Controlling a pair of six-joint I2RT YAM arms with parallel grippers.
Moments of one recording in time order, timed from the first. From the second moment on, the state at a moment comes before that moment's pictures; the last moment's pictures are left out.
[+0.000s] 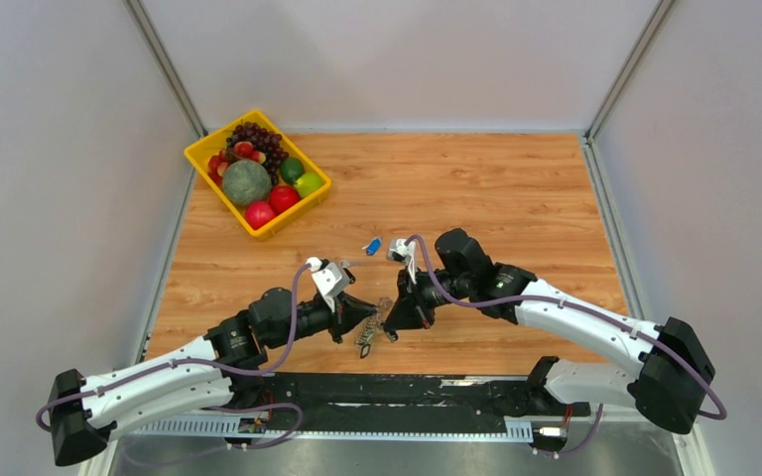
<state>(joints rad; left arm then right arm) -1.05 0.61 0.38 0.06 0.04 -0.26 0.90 1.16 0.79 -0.18 -0.76 0.23</state>
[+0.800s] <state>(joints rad) -1.05 0.52 0.32 0.11 0.00 -0.28 0.90 1.22 0.72 -0.02 -0.77 0.35</state>
